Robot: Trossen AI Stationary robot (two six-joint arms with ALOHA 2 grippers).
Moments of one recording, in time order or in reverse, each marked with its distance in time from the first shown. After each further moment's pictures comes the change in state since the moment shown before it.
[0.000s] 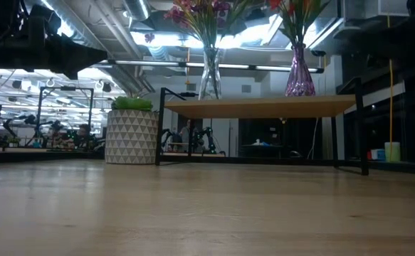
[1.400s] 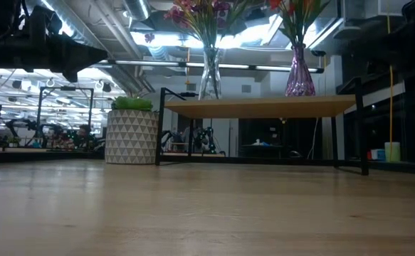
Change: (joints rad) left arm 0.000 0.001 0.000 0.008 -0.008 -0.094; right arm 0.000 -0.020 -0.005 -0.055 0.016 0.075
